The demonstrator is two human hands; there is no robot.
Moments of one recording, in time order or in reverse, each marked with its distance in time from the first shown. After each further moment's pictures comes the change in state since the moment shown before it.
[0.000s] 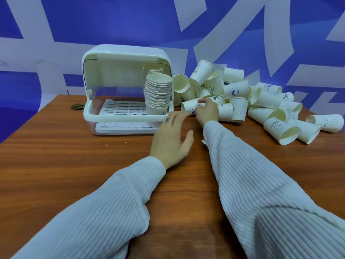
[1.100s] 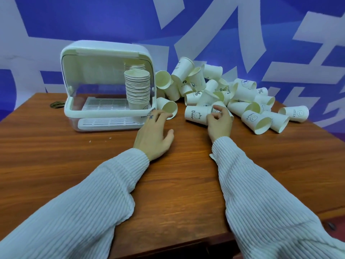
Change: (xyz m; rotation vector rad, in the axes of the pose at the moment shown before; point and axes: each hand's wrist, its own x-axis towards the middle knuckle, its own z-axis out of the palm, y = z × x) left_hand -0.004 -0.008 0.001 0.105 -0.143 -0.046; right_hand -0.078 0.043 -0.085 0.329 0.217 0.114
